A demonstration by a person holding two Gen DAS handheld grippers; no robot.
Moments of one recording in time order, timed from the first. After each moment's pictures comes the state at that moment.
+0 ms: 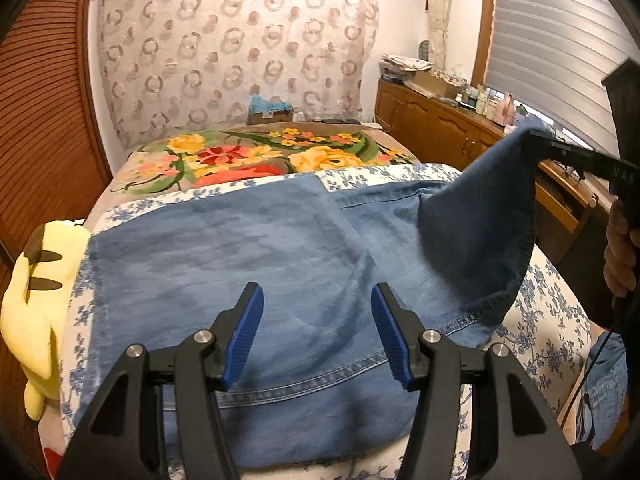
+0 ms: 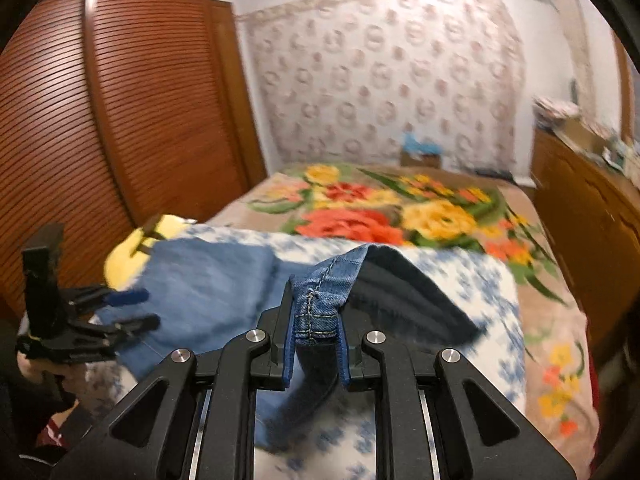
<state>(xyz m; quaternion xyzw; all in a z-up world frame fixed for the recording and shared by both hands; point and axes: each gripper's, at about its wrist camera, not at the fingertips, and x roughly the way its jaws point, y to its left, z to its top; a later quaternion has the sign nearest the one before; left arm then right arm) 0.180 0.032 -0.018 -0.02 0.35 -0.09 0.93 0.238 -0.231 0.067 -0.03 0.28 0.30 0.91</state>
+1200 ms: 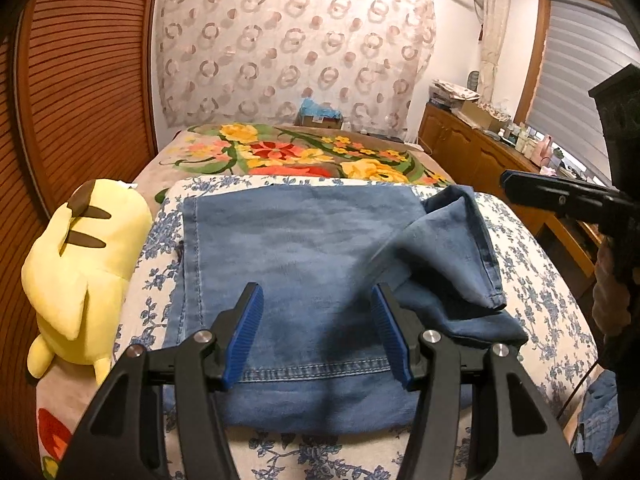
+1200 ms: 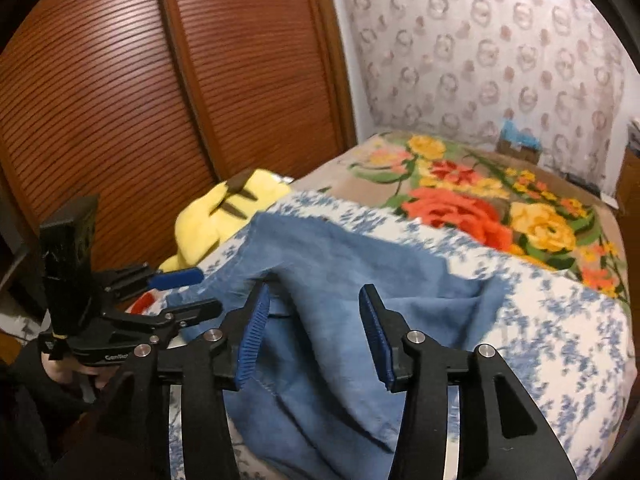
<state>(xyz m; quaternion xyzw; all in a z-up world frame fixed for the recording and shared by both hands) 0.150 0.111 -0.028 -0.08 0.34 -0.02 0.94 0.241 -0.081 0.046 -0.08 0.33 0.43 0.84</state>
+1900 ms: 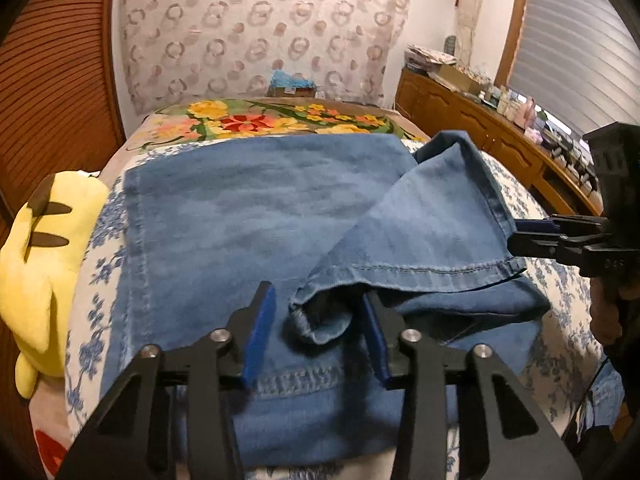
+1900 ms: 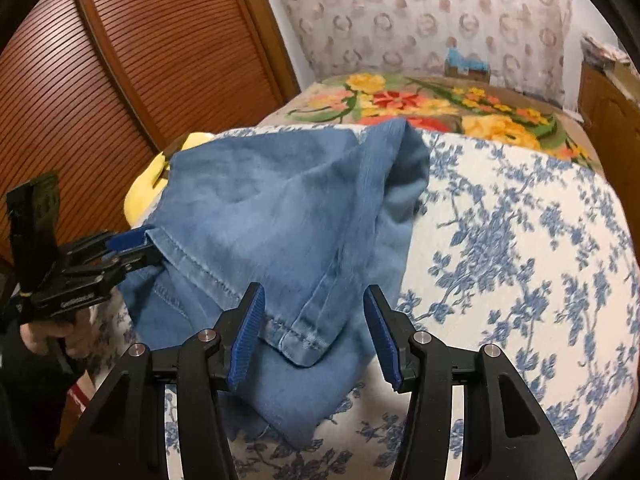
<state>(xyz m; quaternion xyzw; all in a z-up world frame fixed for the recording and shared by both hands) 0.184 0.092 -0.070 -0.05 0.39 -0.07 0.92 0.252 -0.142 -0.034 -0.03 0.43 0.35 0.83</state>
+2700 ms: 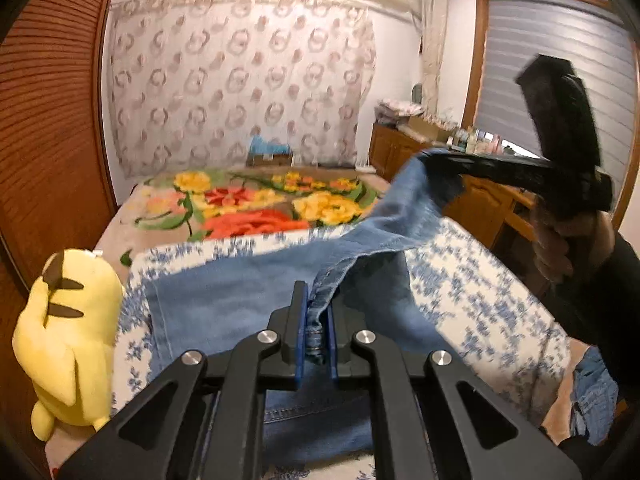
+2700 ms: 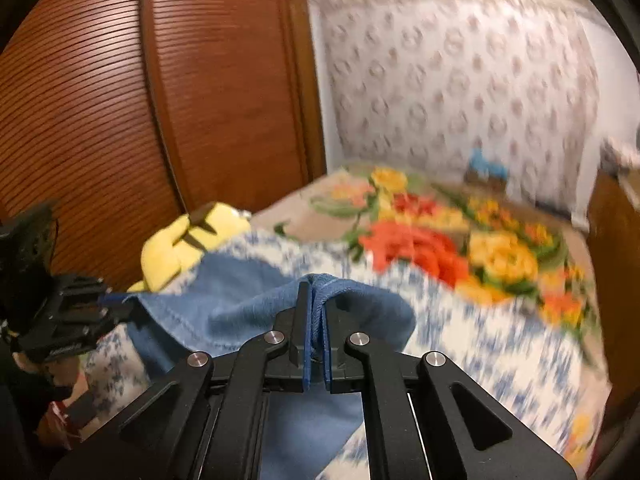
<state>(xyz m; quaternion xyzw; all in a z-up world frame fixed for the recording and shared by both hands) 0.142 0.098 0.039 -0.04 0.27 -0.11 0.95 0.271 -0.117 0.096 -0.09 0.27 0.40 0.87</state>
